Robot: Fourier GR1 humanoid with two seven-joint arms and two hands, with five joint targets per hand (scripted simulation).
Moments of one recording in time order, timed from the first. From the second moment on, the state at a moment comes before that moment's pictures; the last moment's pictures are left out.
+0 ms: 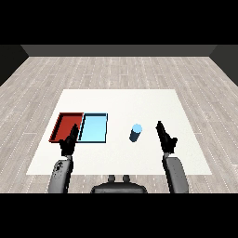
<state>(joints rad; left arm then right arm) 0.04 0.11 0.04 -1.58 -0.01 0.00 0.01 0.00 -0.11 0.01 -1.60 -0.01 0.00 0.00</state>
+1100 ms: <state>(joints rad) -0.02 0.07 0.07 -1.65 0.10 -0.12 -0.36 -0.15 -0.13 -0.13 -1.48 -0.22 0.21 -0.21</state>
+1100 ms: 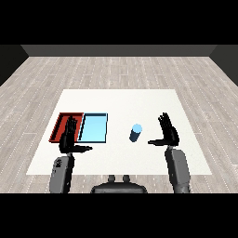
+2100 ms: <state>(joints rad) -0.03 0.06 0.10 -1.64 0.12 -0.12 -0.37 -0.23 -0.03 -0.09 -1.37 -0.24 0.15 -0.19</state>
